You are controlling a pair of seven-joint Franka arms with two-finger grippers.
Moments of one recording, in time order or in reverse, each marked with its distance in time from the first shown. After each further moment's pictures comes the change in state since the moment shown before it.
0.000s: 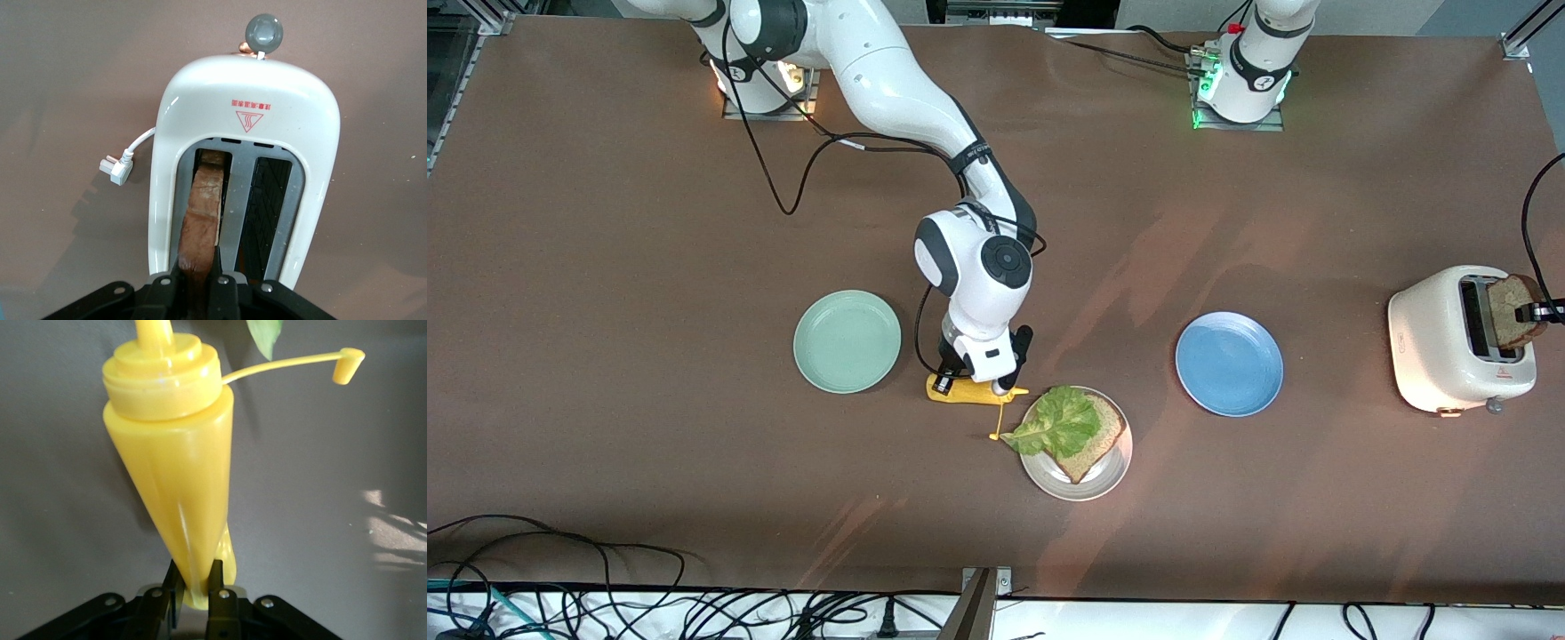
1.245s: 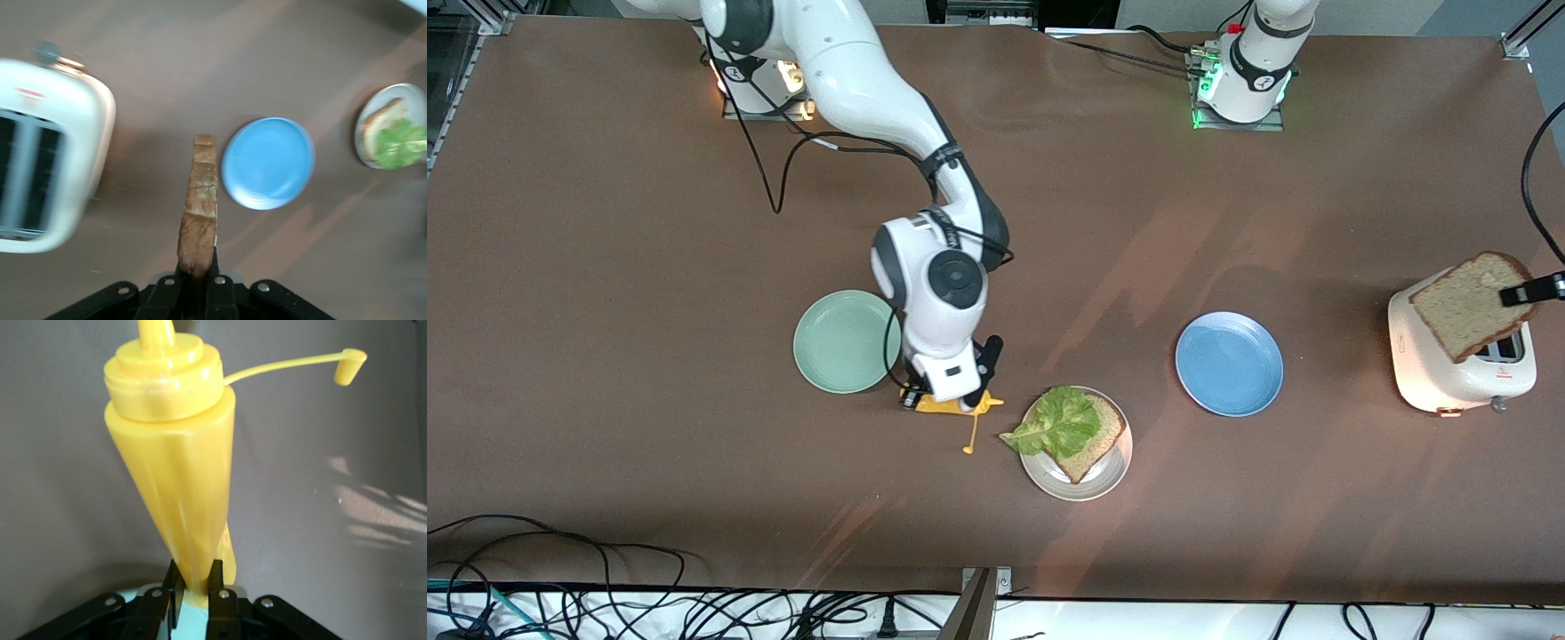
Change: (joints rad) left arm -0.021 -0.153 -0.165 0.103 -0.454 -0.211 -0.319; right arm -0.156 -0.205 0.151 -0.091 0.001 -0.038 -0.131
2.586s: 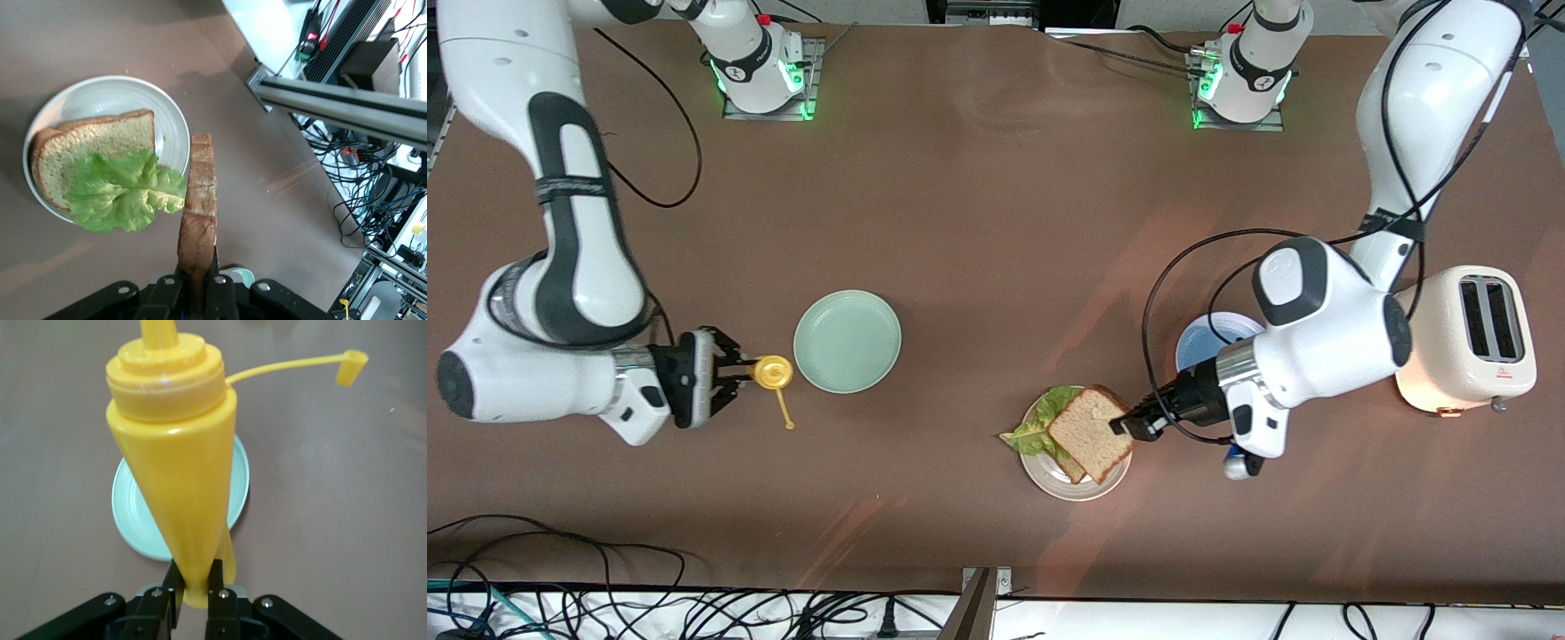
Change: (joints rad) left arm -0.599 0.384 -0.062 -0.014 -0.142 0.870 -0.683; right arm -0.951 -0.310 0.731 -0.306 0.056 -0.201 -0.893
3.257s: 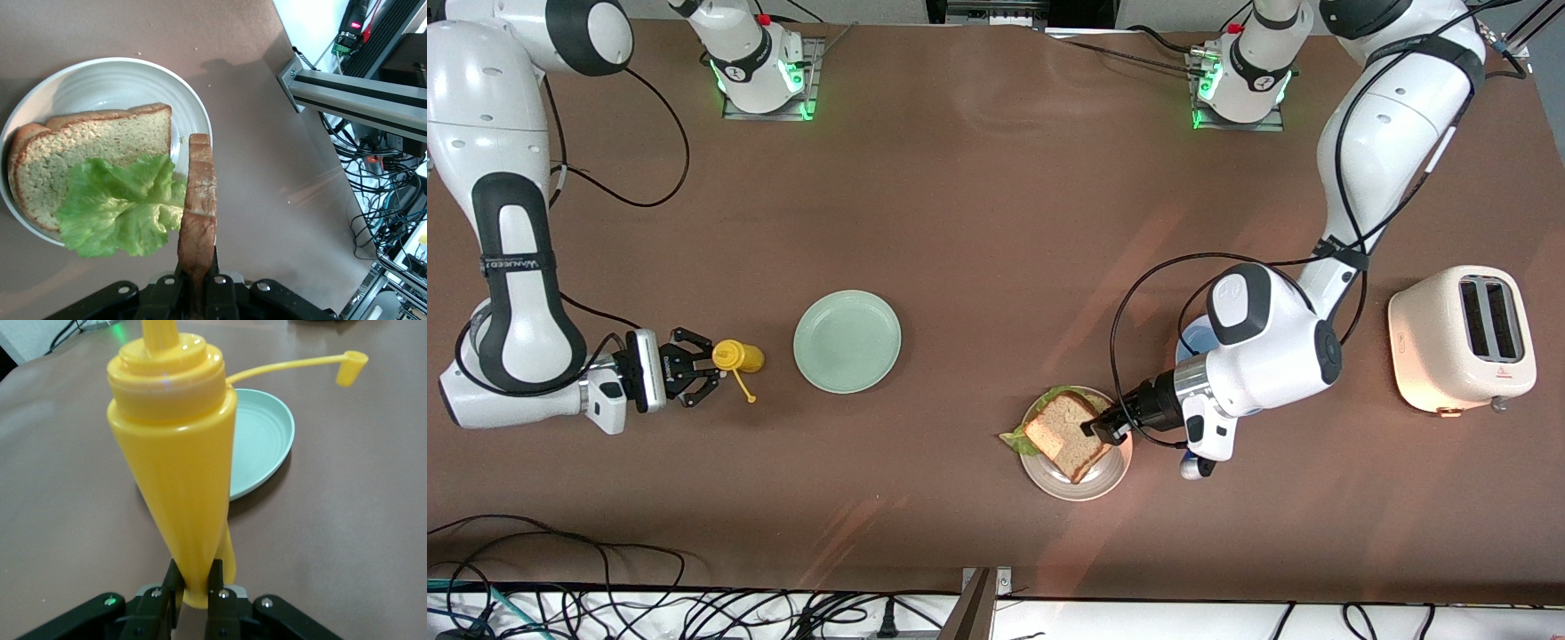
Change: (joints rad) left arm -0.054 0.104 0.031 -0.006 0.000 0.110 0.005; right arm -0.176 0.189 0.008 -0.017 0.192 -0.089 -0.418
